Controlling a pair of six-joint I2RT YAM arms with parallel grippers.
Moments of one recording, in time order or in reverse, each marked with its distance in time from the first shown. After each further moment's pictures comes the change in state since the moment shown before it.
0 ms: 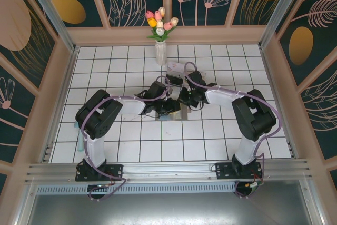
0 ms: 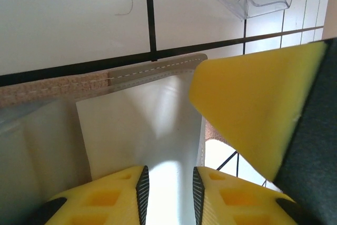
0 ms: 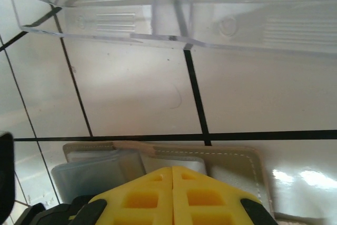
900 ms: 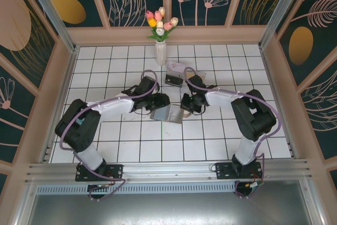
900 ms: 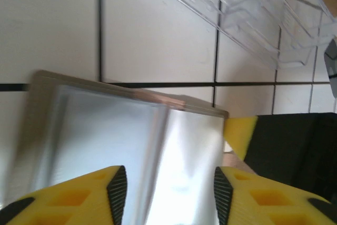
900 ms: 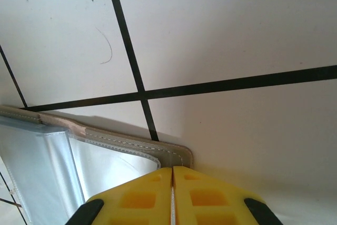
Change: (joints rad) left arm 0.062 -0.273 -0.024 -0.342 -0.268 0.040; right arm 0.003 -0.003 -0.041 -0.082 -0.005 -0.054
